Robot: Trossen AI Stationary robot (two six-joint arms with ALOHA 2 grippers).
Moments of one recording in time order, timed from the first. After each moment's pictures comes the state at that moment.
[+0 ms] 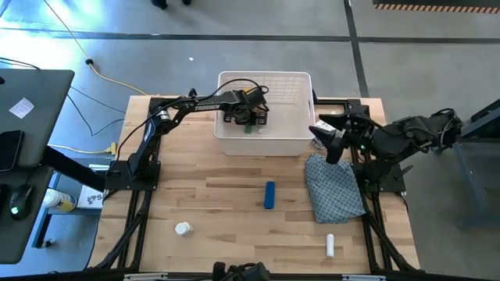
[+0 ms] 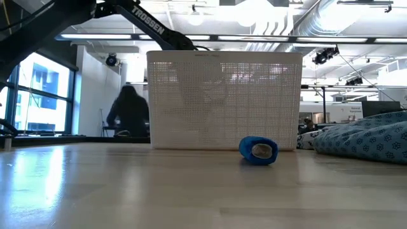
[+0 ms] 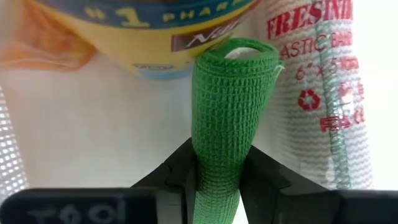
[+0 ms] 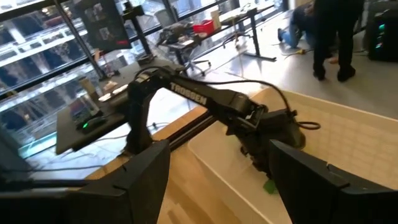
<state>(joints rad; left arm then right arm) 0.50 2.18 1.74 -0.77 -0.13 -0.91 0.42 1.09 1.49 -0.74 0.91 0.63</state>
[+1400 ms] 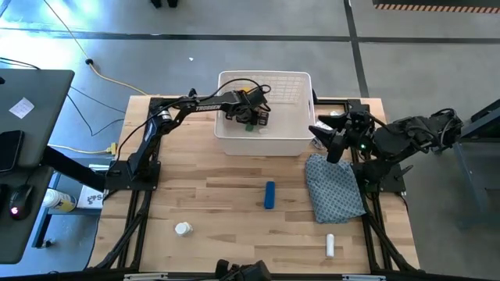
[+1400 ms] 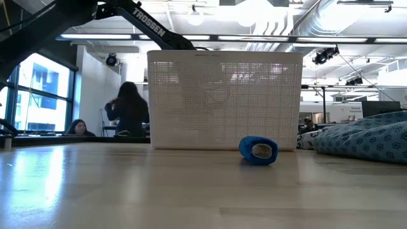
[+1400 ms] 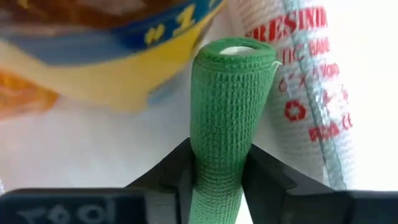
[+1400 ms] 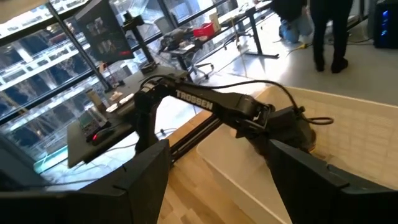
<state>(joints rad) 0.51 2.20 1.74 -0.72 -0.11 -0.81 0.42 1.09 1.49 -0.72 0.91 0.70</state>
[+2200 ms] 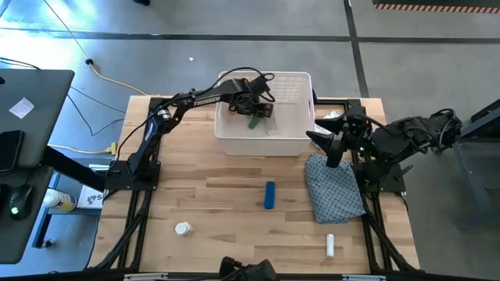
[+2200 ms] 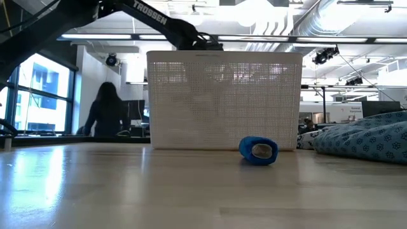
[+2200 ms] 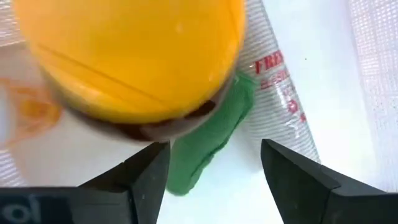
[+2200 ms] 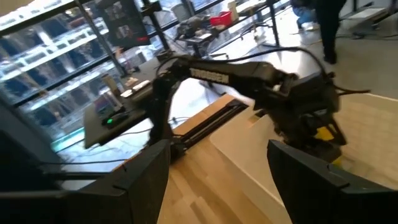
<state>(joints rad) 0.51 2.21 1.97 -0.90 -0.05 -0.76 0.42 1.09 1.49 -0.70 0.82 0.65</state>
